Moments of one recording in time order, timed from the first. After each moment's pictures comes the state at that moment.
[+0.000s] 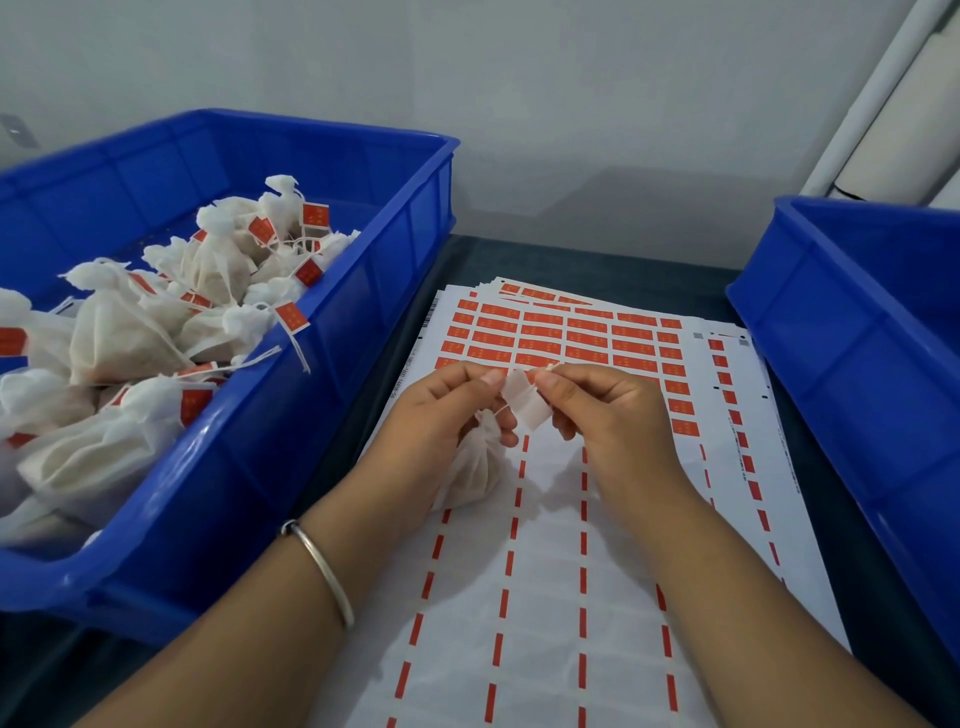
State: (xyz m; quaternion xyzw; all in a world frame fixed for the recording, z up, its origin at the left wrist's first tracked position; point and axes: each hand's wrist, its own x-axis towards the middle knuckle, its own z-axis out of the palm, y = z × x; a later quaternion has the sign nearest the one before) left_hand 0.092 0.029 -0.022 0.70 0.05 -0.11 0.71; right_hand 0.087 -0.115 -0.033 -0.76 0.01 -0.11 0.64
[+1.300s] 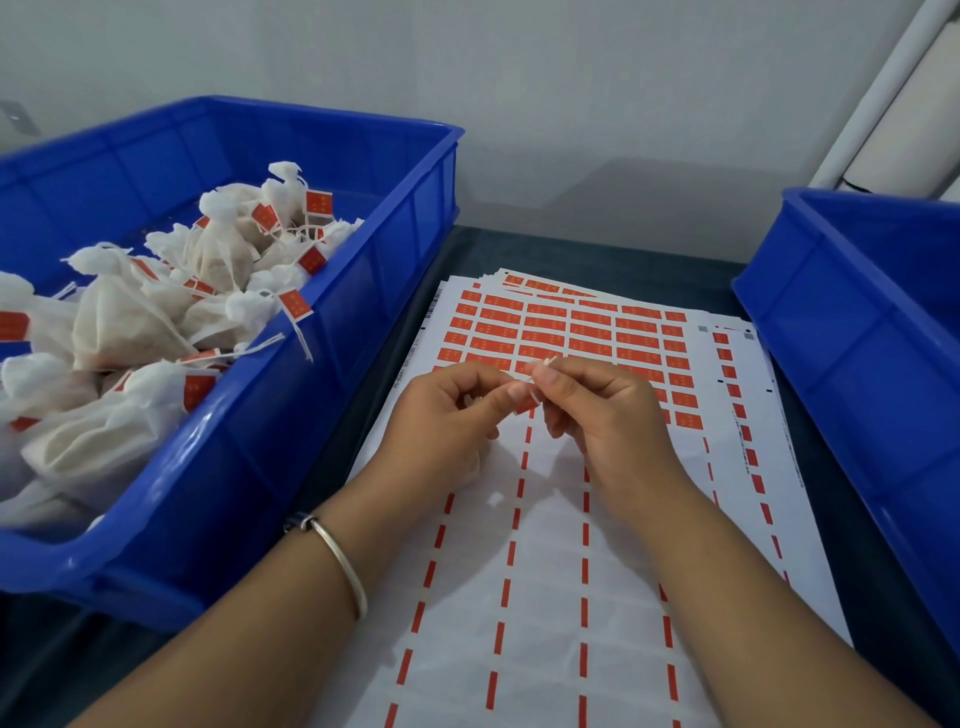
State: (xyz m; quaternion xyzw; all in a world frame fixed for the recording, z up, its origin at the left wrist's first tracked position) left_hand 0.093 0.024 -0.029 0.76 -0.01 -0.06 0.65; right_hand 0.087 -0.114 -0.036 -0.75 -0.03 -0.07 0.66
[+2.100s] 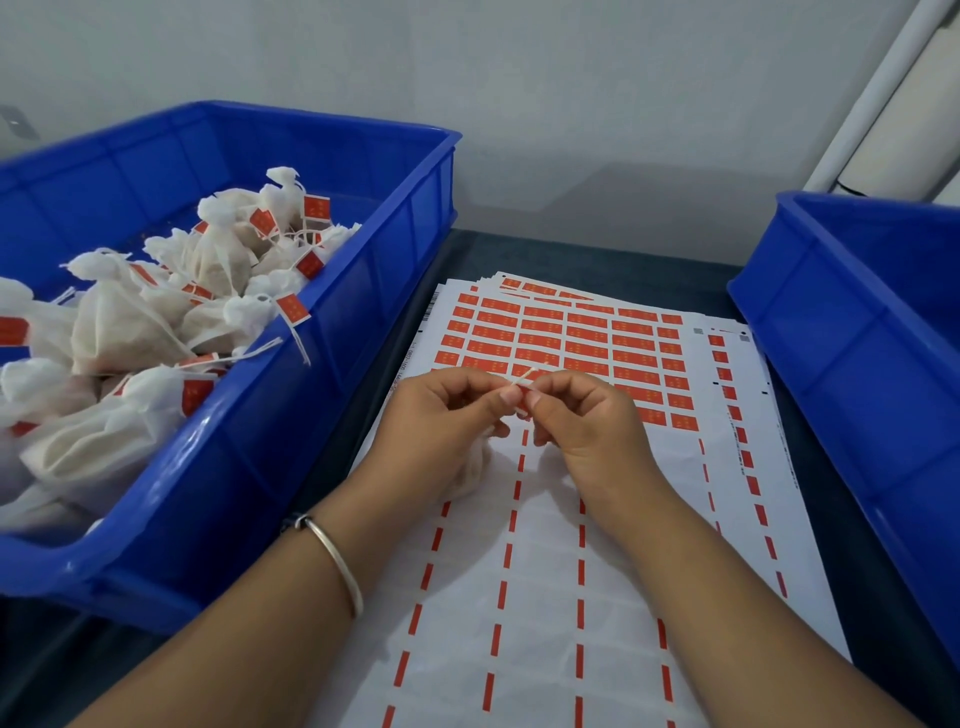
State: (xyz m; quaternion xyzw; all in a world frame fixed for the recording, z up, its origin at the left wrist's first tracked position) left_hand 0.098 0.028 -0.040 0.75 -0.04 -0.02 0.67; right_hand 0.092 -0.112 -0.054 -0.75 -0.02 -0.06 0.65
